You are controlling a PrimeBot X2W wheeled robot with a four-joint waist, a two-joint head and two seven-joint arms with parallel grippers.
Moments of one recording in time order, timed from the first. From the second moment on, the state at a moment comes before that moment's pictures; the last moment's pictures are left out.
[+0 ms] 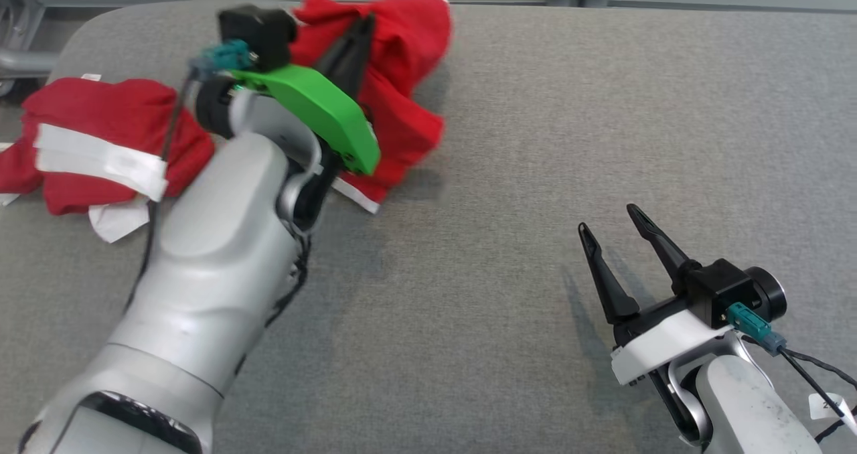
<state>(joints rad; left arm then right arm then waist) -1.00 0.11 -0.68 0.78 -0.83 -0.13 -0.11 -0.21 -0.19 0.25 0.20 0.18 0.13 -0.26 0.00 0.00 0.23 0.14</state>
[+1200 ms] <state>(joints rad) -0.74 0.34 -0.91 0.29 -1.03 0.02 0.06 -0.11 -0.12 0.15 0.23 0.17 0.13 -0.26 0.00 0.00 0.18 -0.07</state>
